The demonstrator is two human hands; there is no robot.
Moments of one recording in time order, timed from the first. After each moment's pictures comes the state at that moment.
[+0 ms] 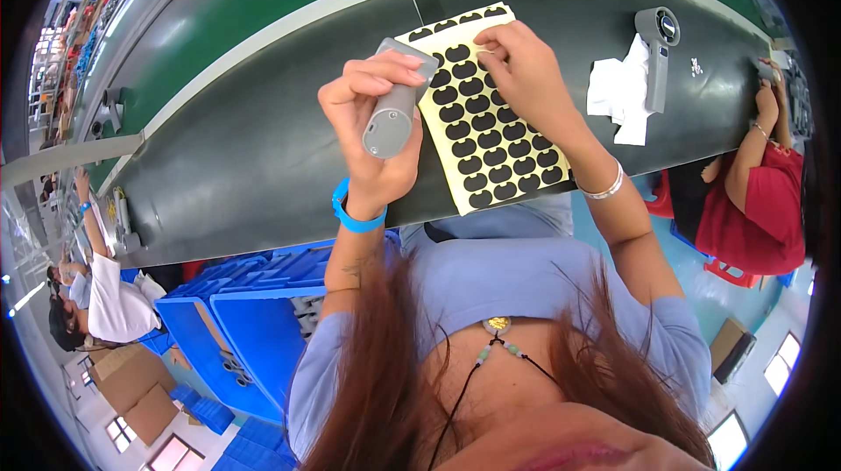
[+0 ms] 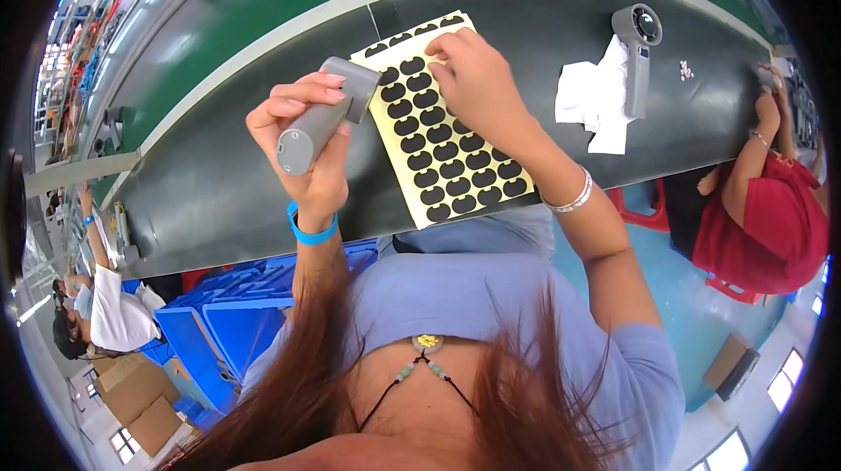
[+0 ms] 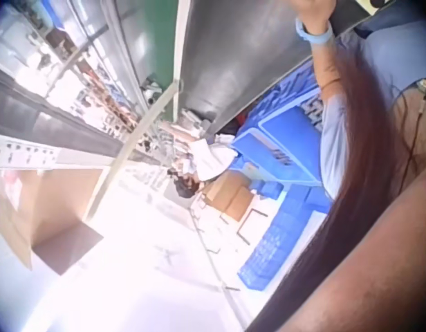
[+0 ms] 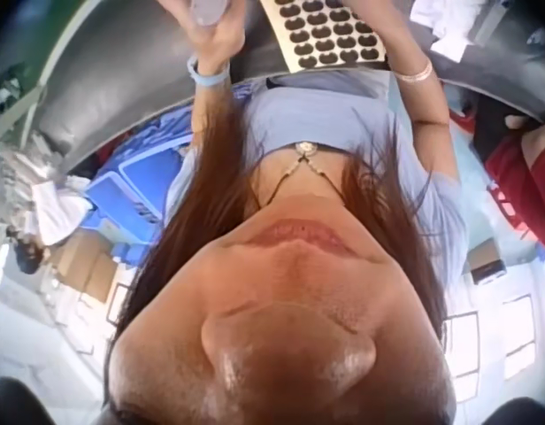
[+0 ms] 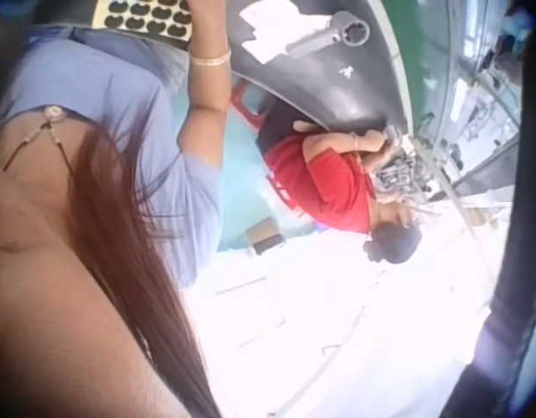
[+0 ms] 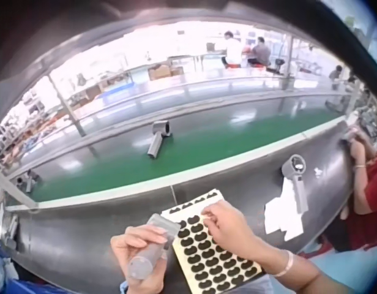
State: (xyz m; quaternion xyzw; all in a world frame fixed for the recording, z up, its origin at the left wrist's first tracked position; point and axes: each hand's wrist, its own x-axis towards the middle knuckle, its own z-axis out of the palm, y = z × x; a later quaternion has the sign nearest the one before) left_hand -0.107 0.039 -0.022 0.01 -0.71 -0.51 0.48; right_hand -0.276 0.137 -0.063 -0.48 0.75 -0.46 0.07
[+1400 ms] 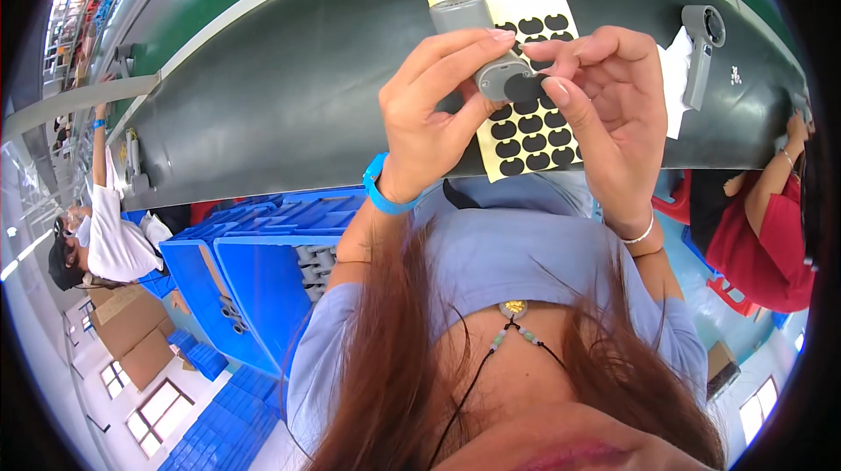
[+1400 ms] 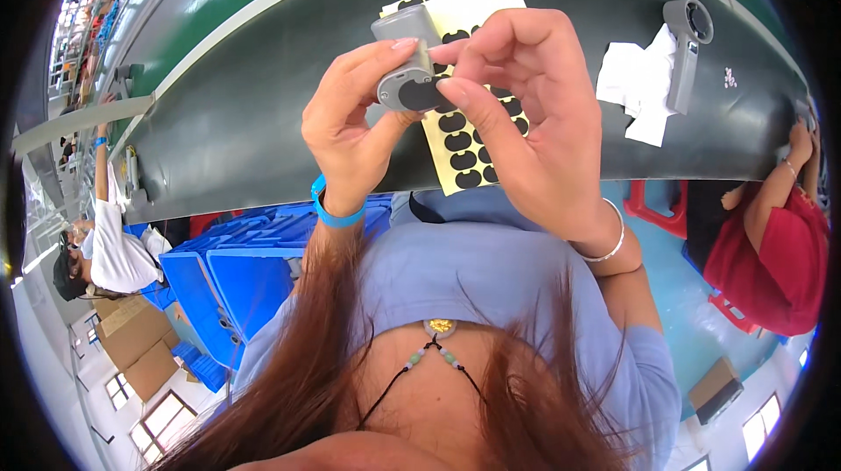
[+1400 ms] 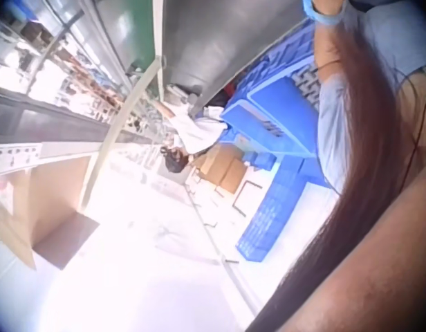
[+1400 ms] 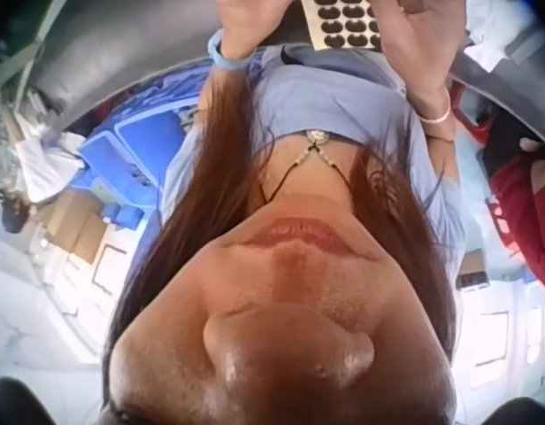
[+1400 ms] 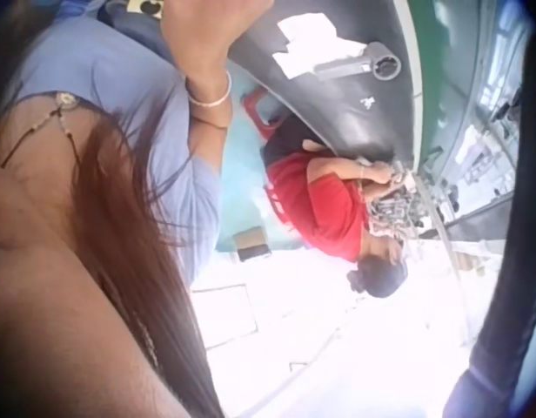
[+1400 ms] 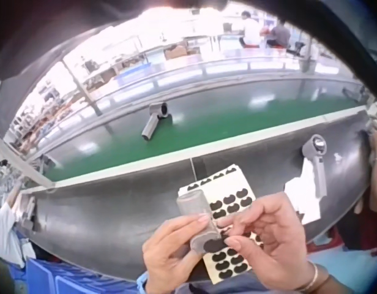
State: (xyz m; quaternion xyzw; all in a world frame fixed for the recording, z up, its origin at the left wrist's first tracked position) left_hand -0.093 0.069 -0.011 0.13 -0.78 -0.46 0.40; right_hand -0.216 0.190 0.023 -0.42 0.52 -0.69 0.27
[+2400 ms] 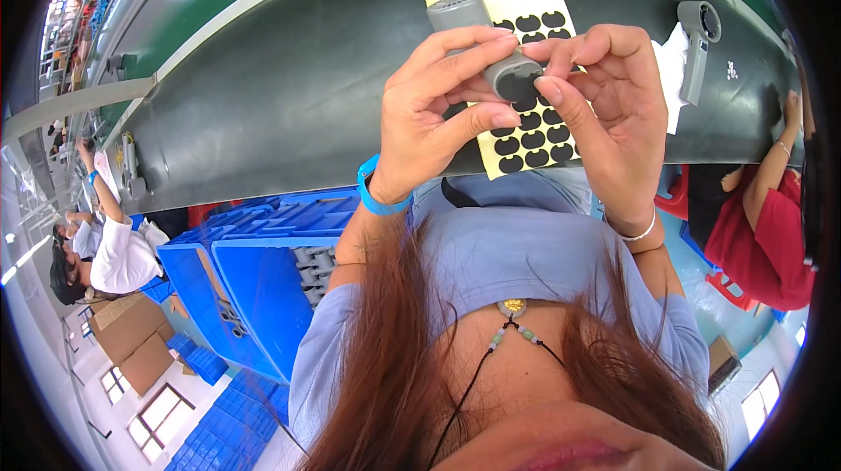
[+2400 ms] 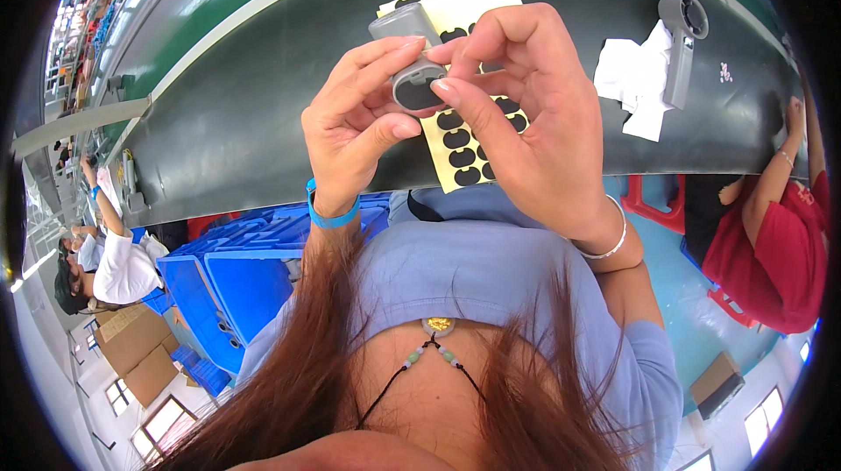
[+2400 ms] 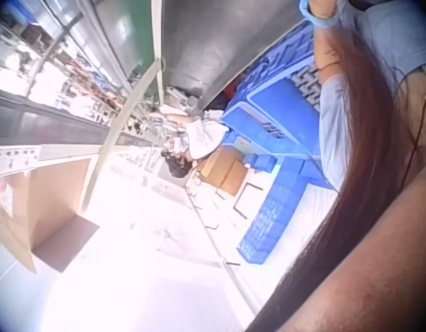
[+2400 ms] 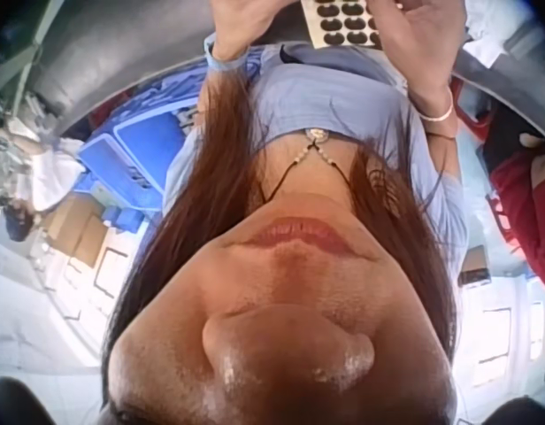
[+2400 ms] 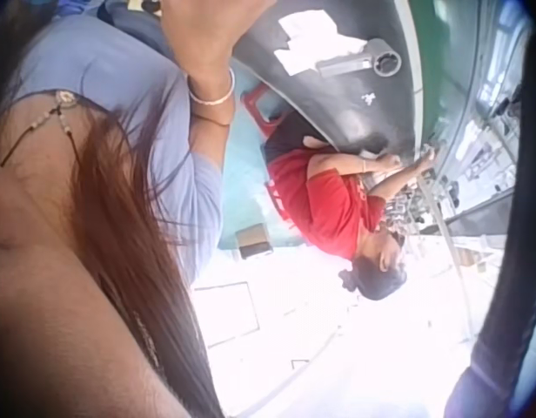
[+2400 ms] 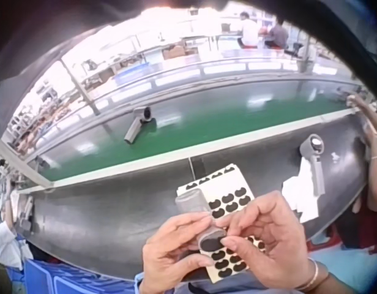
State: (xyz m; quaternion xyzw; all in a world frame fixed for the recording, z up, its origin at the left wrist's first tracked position) left_hand -0.083 0.066 -0.006 0.07 -0.67 -0.67 0.32; right_hand -0.213 0.188 0.028 -0.42 0.55 -0.67 0.26
